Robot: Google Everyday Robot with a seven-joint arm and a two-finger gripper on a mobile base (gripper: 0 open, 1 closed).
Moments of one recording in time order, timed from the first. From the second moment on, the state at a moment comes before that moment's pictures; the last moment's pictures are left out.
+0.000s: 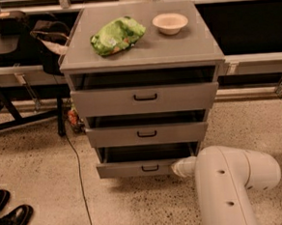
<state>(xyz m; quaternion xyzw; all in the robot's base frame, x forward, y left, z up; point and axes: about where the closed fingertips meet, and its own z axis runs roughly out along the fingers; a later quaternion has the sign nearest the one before) 0.718 -0.181 0.191 -0.26 0.91 0.05 0.31</state>
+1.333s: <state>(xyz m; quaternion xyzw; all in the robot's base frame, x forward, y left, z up) 0.740 -0.179 0.202 -0.26 0.90 0.03 0.33</state>
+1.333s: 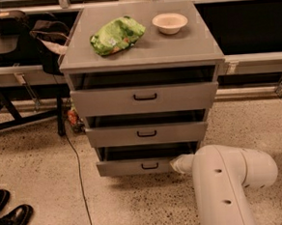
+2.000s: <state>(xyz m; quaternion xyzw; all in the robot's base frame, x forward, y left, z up) 0.737 -0.178 0.209 -0.26 0.90 0.02 0.34</state>
